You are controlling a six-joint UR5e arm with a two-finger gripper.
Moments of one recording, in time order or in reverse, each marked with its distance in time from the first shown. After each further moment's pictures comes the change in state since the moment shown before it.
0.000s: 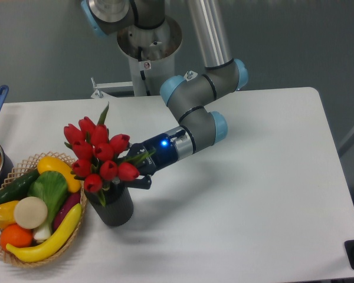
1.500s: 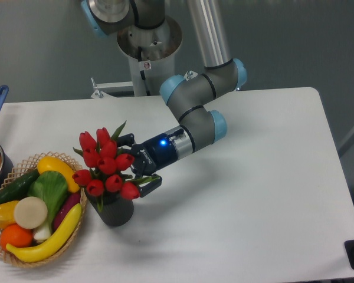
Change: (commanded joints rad) arm 0.029 0.077 0.003 0.006 0.198 0.006
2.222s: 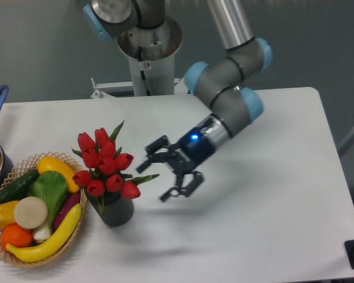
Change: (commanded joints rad) arm 0.224 0.022 0.181 0.003 0.311 0.003
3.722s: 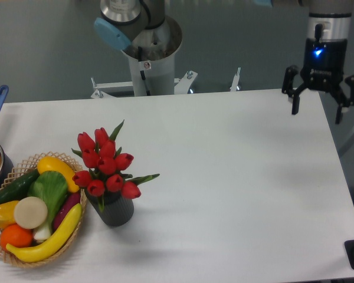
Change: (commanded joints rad) arm 0.244 0.307 0.184 -0.247 0.881 0.078
